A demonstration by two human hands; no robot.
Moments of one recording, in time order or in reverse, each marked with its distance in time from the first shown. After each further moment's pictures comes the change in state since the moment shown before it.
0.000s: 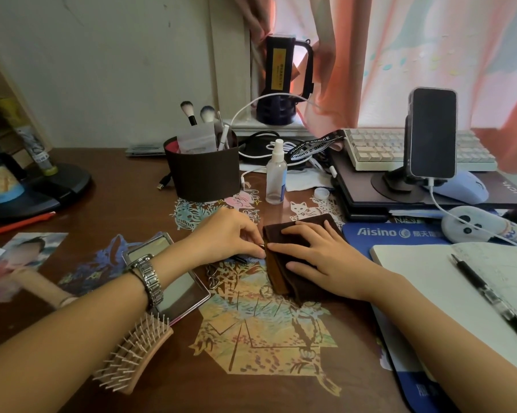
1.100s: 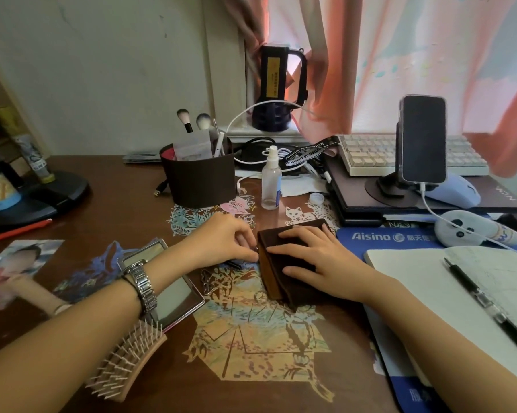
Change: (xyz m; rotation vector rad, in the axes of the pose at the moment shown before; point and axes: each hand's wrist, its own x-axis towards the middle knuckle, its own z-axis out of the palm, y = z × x) left_hand -0.001 0.006 -0.002 -0.078 -0.043 -0.097; right_hand 0.000 0.007 0.003 0.098 0.076 0.014
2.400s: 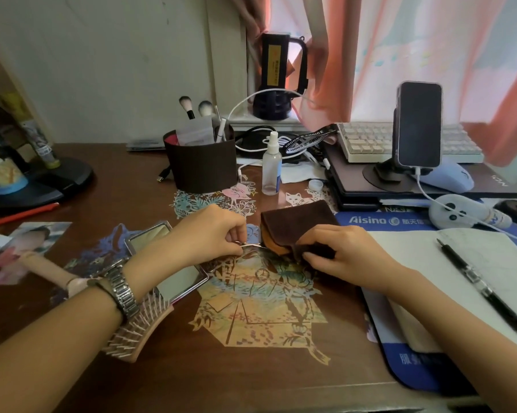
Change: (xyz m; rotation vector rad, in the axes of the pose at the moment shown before) left_hand -0.040 0.008 -0.004 0.309 0.032 0.068; right_hand -0.037 -0.007 -0.012 0.072 0.252 -0.102
